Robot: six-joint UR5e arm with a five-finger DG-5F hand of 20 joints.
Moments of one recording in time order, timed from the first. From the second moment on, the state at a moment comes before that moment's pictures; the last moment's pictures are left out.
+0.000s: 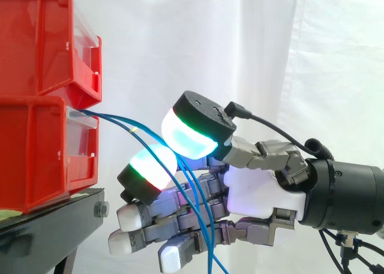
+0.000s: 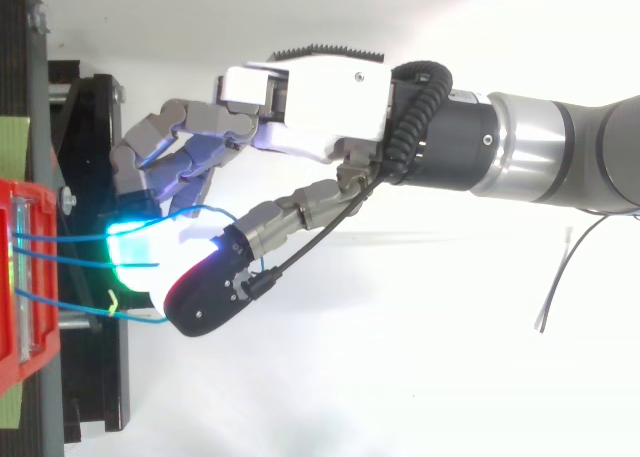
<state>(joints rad) 0.08 -2.42 -1.16 -2.55 -1.44 -0.12</state>
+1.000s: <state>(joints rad) 0.08 -2.42 -1.16 -2.52 -1.45 -0.15</state>
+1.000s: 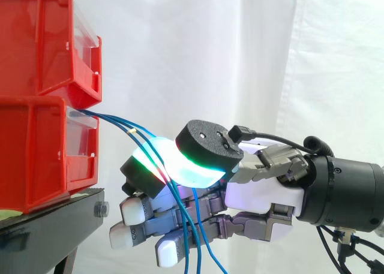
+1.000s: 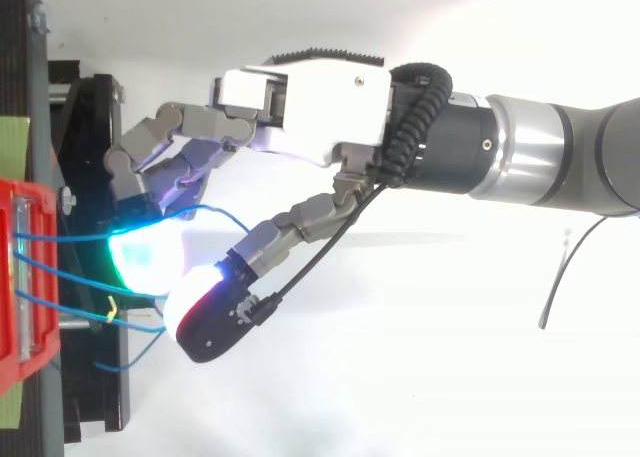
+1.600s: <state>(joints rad) 0.08 -2.42 -1.15 -2.52 -1.45 -0.15</state>
